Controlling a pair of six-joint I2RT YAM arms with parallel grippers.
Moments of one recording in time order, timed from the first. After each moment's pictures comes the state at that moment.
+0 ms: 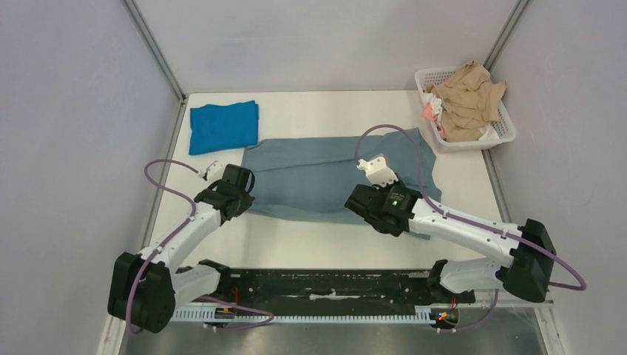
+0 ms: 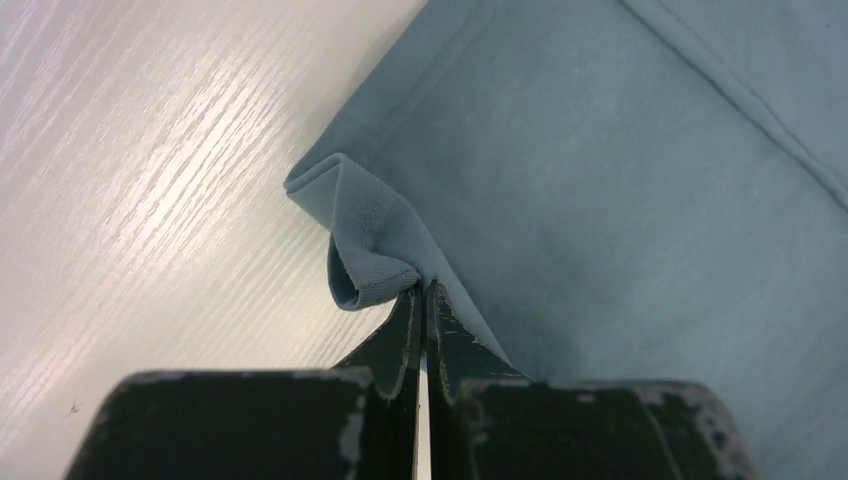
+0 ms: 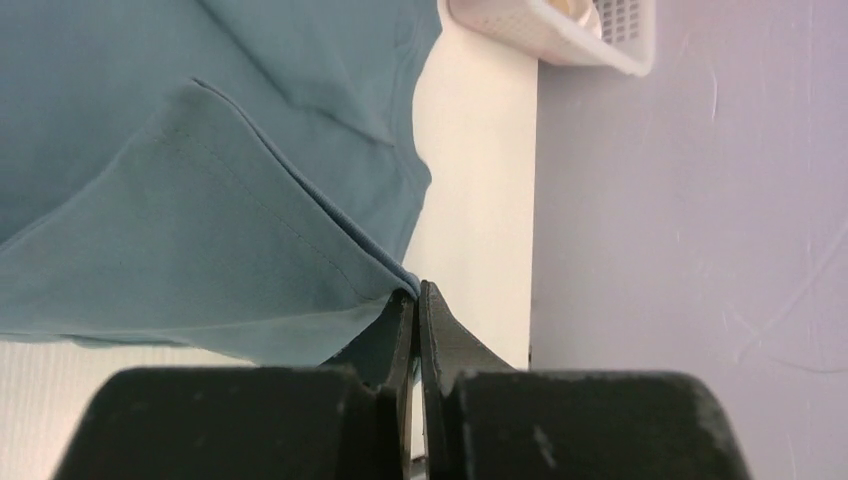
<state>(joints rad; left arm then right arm) -0.33 1.08 0.61 -0.55 -0.37 -0.98 1.03 1.28 1.00 -1.15 1.07 0.55</state>
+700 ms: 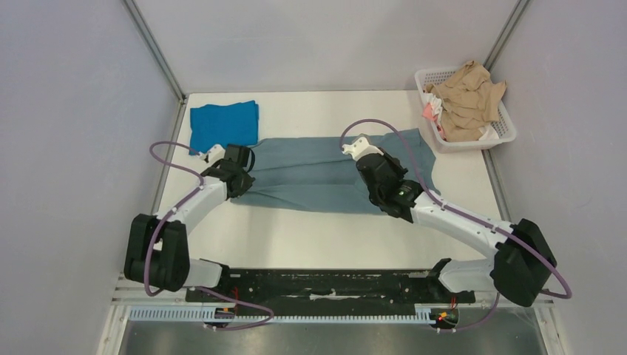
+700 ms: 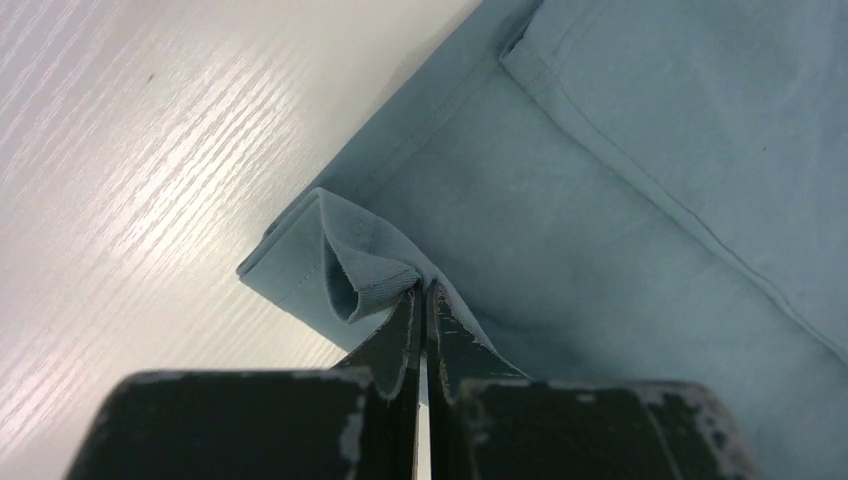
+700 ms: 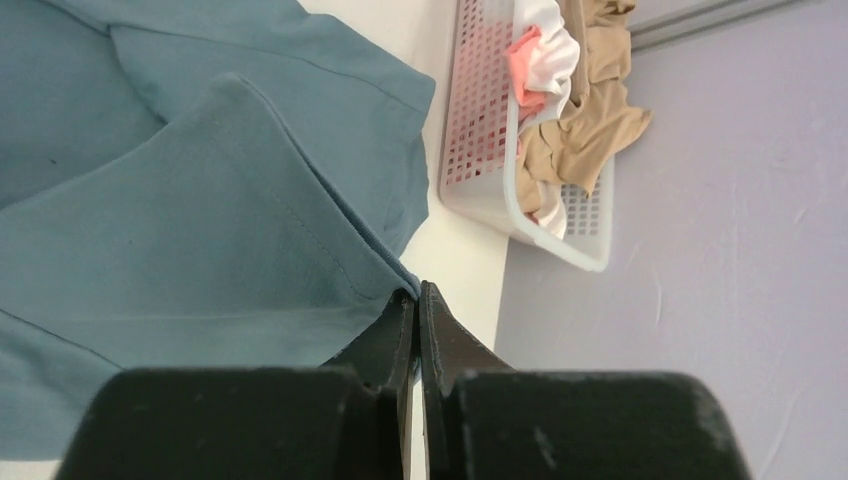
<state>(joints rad) -0.24 1.35 0.79 -0.46 -0.36 -0.94 0.78 1.26 0.84 -0.21 0.92 -0.40</state>
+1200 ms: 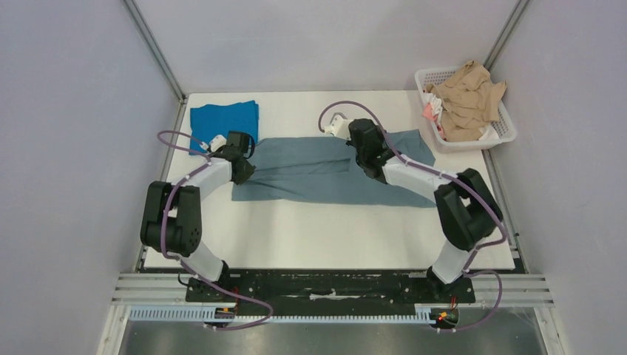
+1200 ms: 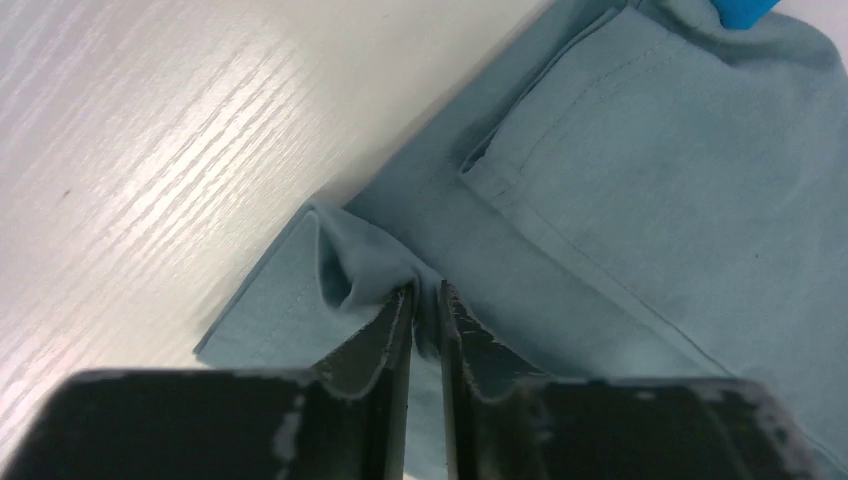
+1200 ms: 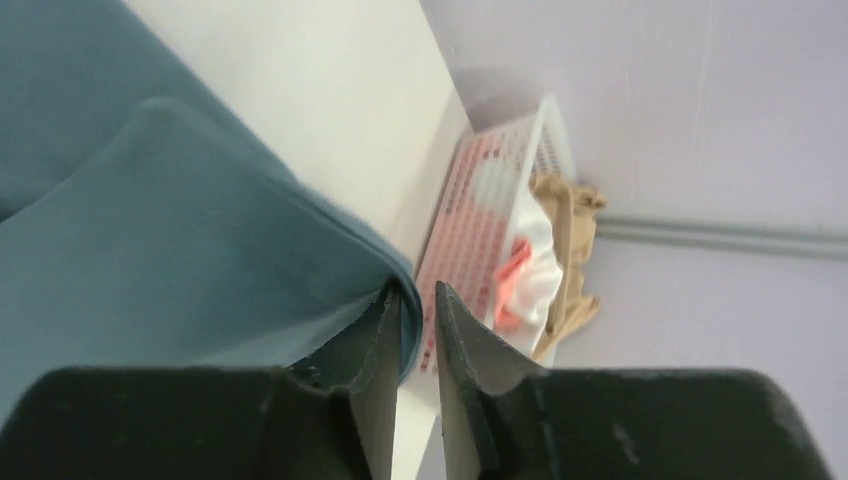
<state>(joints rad) -0.17 1.60 0.93 -0.39 -0.33 -0.91 0.59 1.68 1.06 0.15 0.66 -0.89</state>
